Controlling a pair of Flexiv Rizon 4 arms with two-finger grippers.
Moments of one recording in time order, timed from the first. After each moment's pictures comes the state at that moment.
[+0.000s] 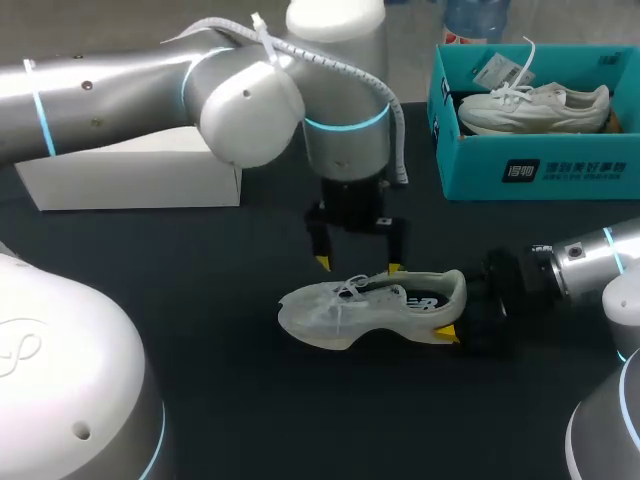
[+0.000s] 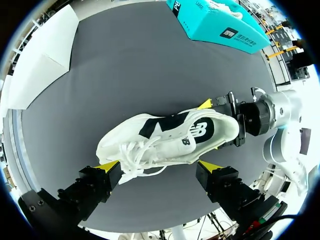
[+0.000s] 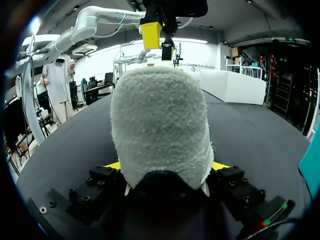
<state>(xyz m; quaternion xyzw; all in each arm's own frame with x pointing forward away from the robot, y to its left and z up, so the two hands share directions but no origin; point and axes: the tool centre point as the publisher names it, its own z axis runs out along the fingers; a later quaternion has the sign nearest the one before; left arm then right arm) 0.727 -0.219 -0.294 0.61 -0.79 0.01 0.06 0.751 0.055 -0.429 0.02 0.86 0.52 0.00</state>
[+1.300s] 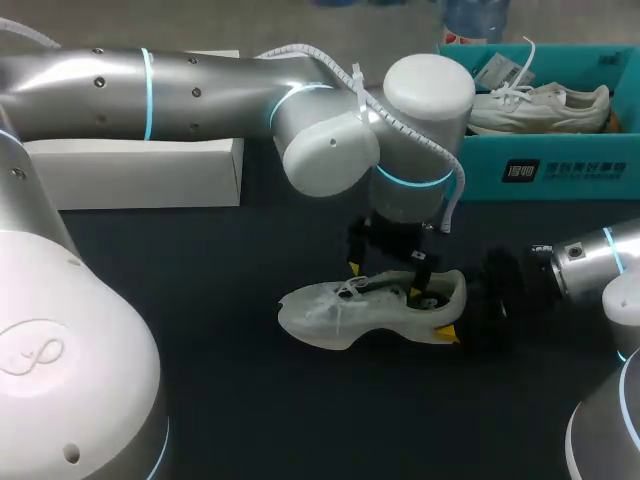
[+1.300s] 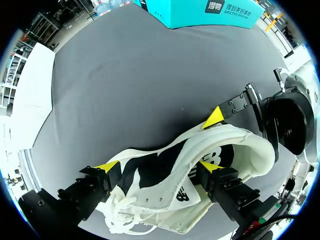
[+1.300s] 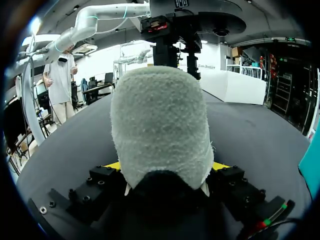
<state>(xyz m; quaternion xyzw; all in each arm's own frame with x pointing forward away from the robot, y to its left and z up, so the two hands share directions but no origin) 0.764 -0.258 -0.373 0.53 -0.85 -0.01 -0.04 0.751 0.055 -0.429 0.02 0.86 0.52 0.00</state>
